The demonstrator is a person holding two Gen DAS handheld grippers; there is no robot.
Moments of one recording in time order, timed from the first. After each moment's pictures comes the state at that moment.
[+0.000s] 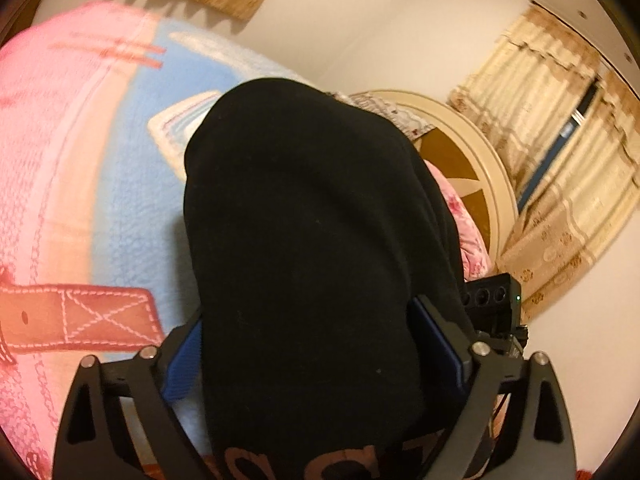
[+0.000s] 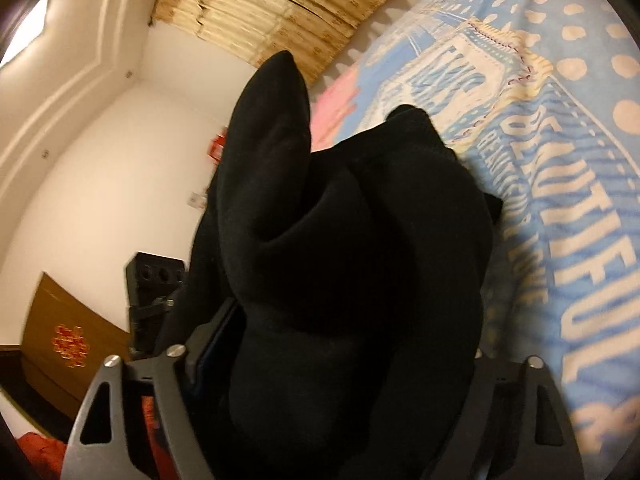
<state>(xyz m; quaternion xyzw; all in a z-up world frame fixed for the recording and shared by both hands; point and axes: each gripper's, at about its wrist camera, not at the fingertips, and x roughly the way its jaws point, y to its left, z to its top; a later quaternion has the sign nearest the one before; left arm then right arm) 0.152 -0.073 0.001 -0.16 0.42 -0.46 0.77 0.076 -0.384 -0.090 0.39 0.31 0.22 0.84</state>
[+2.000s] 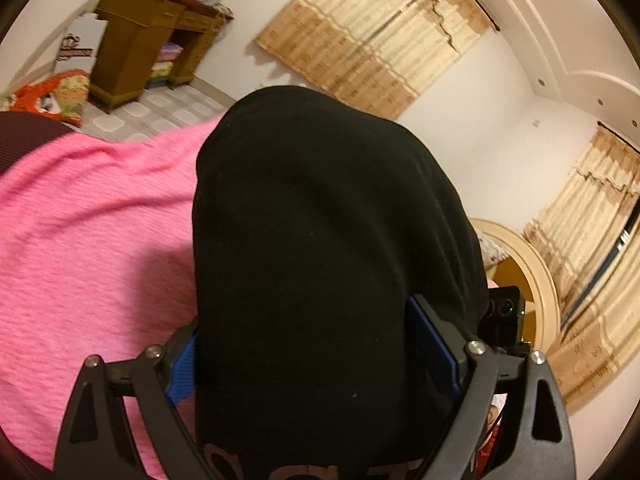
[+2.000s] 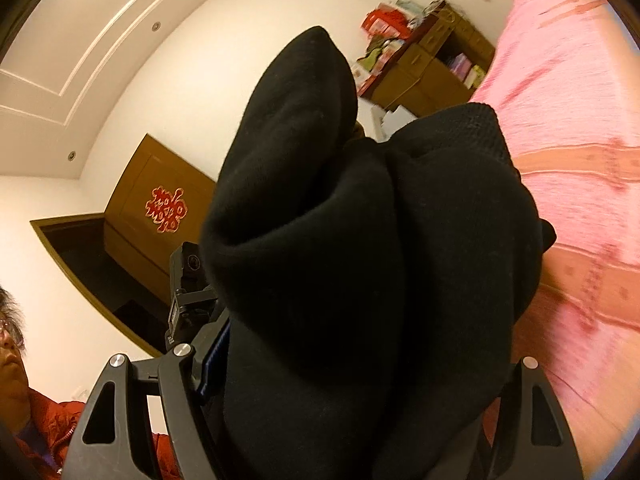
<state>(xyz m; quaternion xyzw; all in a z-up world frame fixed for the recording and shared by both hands) 0.035 0.250 0.015 -0.29 0.34 -0.21 0.87 0.202 -0.085 -0.052 0.30 0.36 0.52 0.71</state>
